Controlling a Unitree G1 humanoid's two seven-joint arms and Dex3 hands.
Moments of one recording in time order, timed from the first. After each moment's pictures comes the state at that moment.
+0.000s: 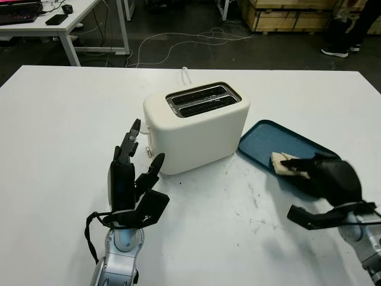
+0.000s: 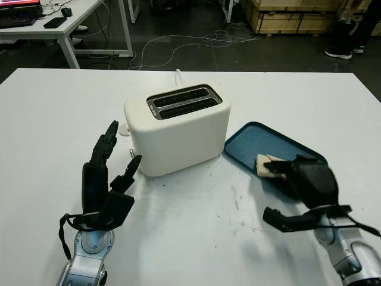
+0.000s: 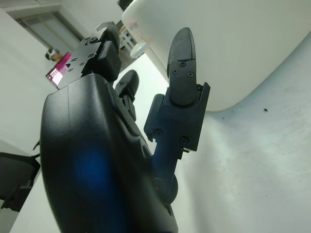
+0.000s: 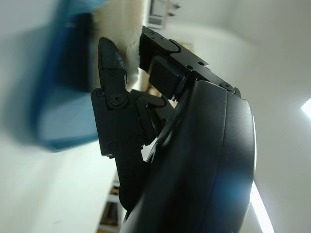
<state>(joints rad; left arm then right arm) 0.15 -0.04 -0.17 -0.21 0.43 -0.08 0.34 -0.01 -0.73 0.04 0.18 -0.73 -0.22 -0.30</state>
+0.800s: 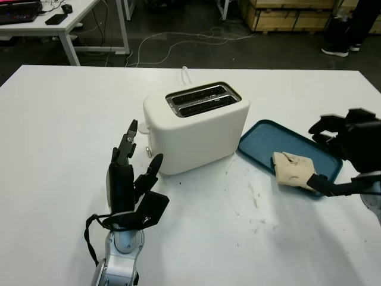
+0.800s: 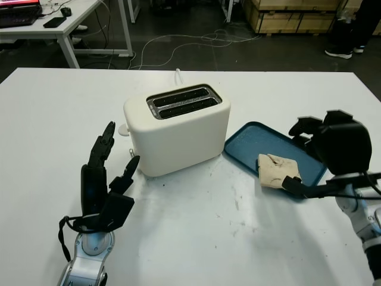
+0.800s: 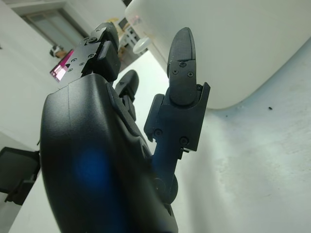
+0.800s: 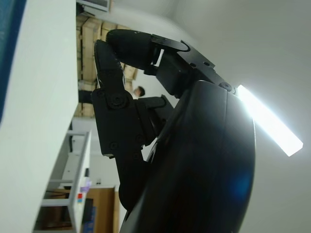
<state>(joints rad) 0.16 -0.04 -0.17 -0.20 0.43 -0.10 0.39 -0.26 -0.85 0.04 0.40 -0.82 -0.29 -0.46</state>
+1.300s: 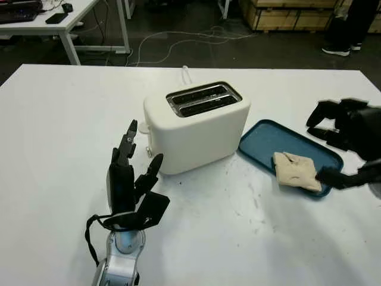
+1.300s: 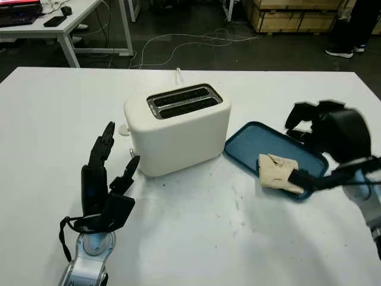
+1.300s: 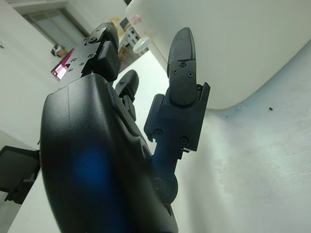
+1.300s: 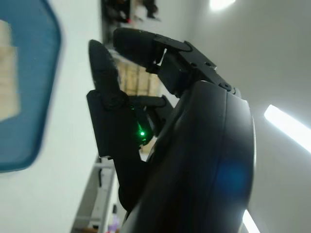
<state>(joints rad) 0.16 -0.04 -0.18 -0.20 0.43 -0.11 0.39 -0.13 -0.86 0.00 0.24 -0.60 -0.46 -0.24</state>
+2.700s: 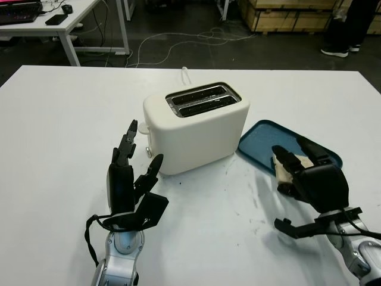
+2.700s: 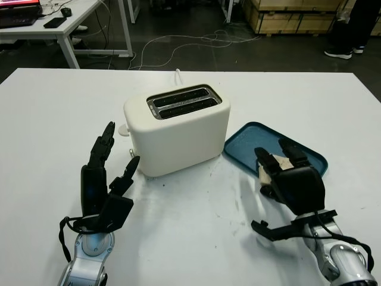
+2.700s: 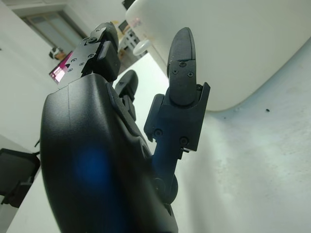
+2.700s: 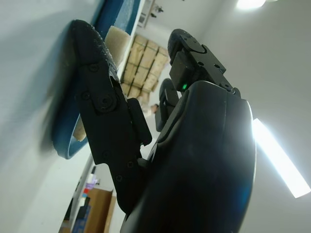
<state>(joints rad) 0.16 -0.04 -0.17 -0.20 0.42 -0.12 0.37 -0.02 -0.65 0.15 0.28 -1.08 -0.11 -0.52</state>
